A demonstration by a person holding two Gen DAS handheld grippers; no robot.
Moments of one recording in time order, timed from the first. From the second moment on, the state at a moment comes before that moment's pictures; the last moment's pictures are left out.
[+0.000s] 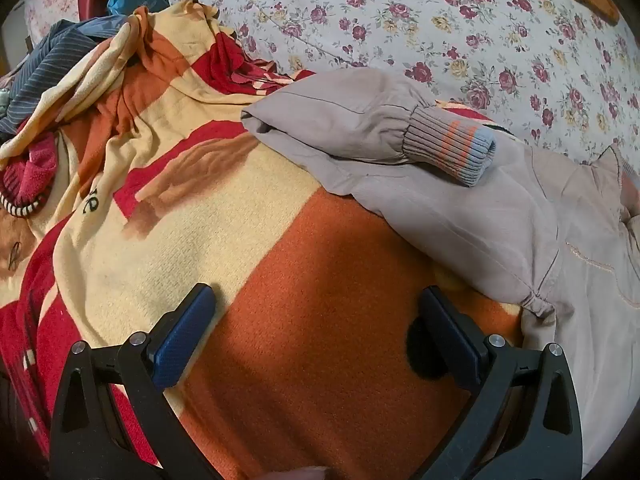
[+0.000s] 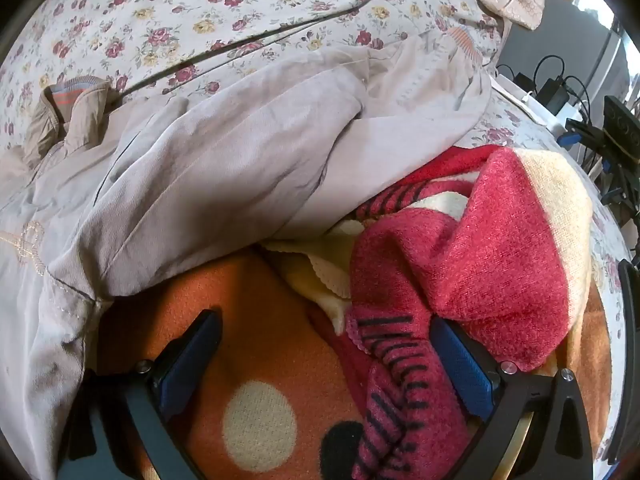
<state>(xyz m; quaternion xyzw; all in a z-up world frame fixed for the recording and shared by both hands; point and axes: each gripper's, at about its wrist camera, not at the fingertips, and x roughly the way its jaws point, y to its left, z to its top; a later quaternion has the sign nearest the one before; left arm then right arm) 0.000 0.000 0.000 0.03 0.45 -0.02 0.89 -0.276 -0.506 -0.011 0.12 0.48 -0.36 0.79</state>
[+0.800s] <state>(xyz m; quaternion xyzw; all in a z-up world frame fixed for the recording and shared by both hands) -0.027 -0.001 0.031 0.01 0.47 -0.08 0.88 -0.309 -0.501 0.015 0.18 0.46 -0.34 0.80</state>
